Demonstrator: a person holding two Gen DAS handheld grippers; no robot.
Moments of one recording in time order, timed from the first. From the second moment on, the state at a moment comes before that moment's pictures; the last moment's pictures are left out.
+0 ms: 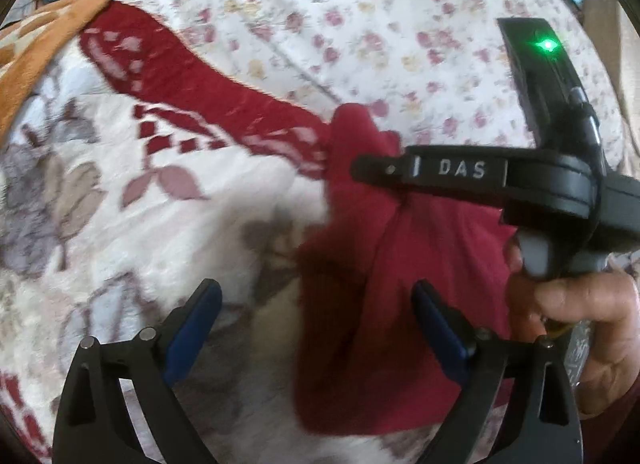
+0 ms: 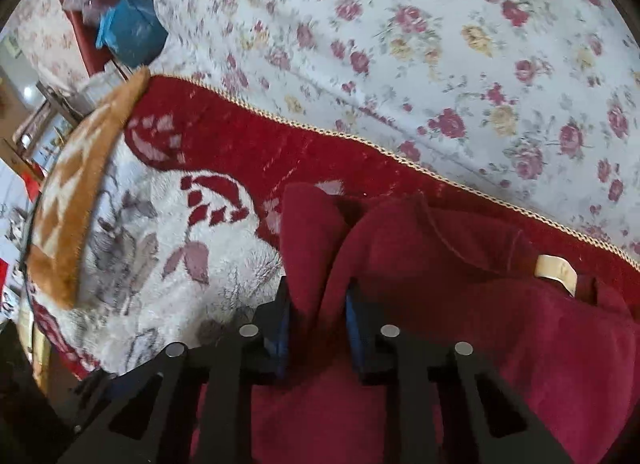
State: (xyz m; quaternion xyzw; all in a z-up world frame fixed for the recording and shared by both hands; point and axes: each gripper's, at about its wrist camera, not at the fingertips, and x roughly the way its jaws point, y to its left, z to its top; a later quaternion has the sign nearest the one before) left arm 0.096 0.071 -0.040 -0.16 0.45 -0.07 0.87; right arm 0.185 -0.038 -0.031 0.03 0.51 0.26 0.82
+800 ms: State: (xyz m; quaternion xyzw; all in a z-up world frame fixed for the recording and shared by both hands) left arm 0.104 0.048 -0.047 -0.18 0.48 -0.11 0.85; right arm 0.188 -0.049 -0.025 0.06 0.55 0.27 0.79
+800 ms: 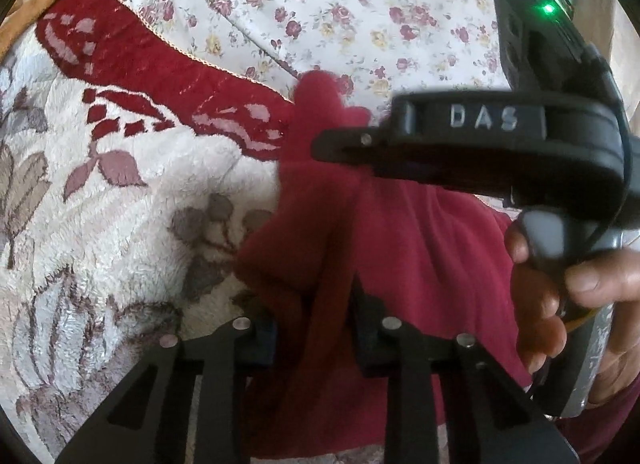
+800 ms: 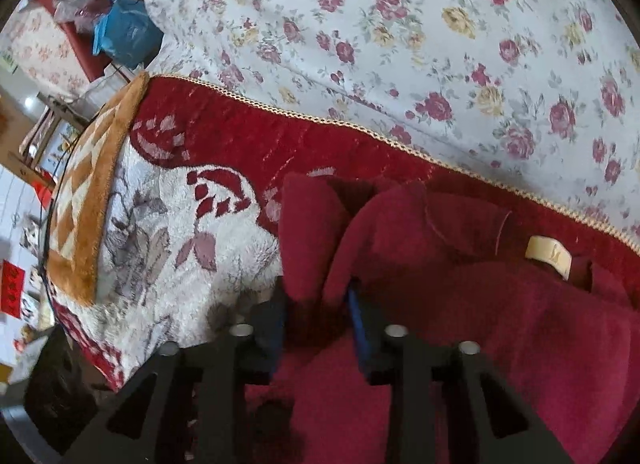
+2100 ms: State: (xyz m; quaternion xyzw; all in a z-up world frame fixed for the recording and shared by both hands) left arm 0.066 0.021 -0.007 -0.15 0.46 -0.12 0.86; right arm 0.183 -0.083 -0.004 0.07 0.53 0.29 0.80
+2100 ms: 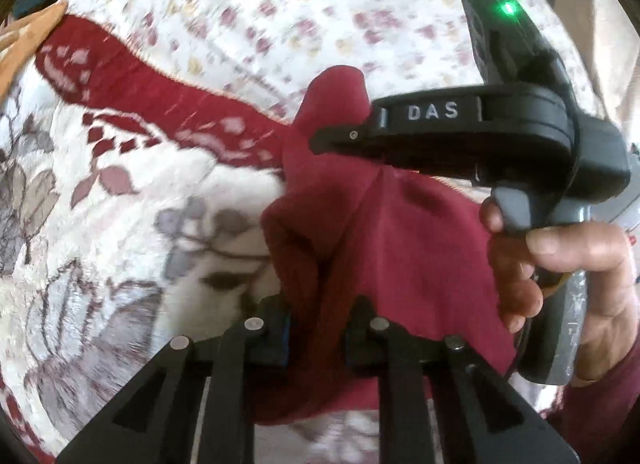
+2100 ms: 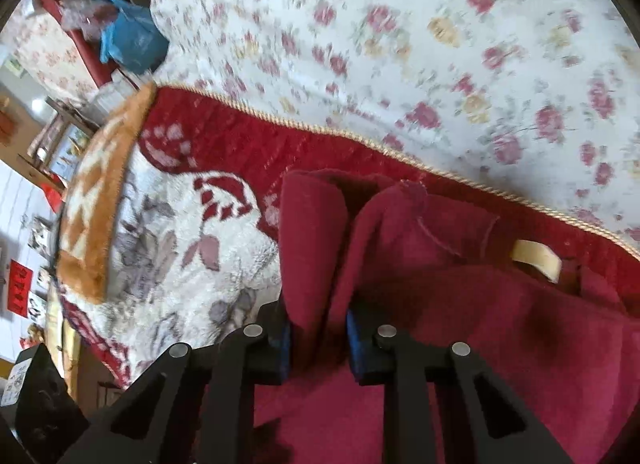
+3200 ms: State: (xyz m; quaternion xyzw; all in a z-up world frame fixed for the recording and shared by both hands) left arm 0.061 -0.242 -0.008 -0.05 0.52 -0.24 0.82; right arm 0.158 -0.346 -0.037 0.10 0.55 0.15 0.81
